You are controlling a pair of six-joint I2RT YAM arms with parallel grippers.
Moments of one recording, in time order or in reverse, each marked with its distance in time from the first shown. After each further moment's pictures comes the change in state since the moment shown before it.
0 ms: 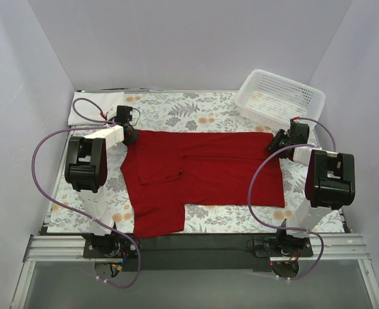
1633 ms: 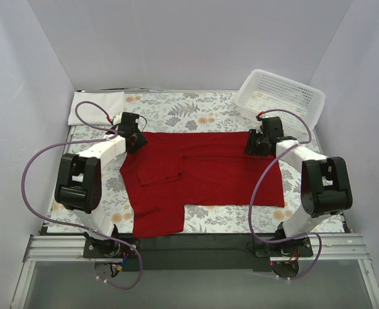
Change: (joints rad) left arm -0.098 -0.281 -0.185 -0.062 0.039 0.000; right arm 0.281 -0.121 0.075 -0.257 0.083 -0.174
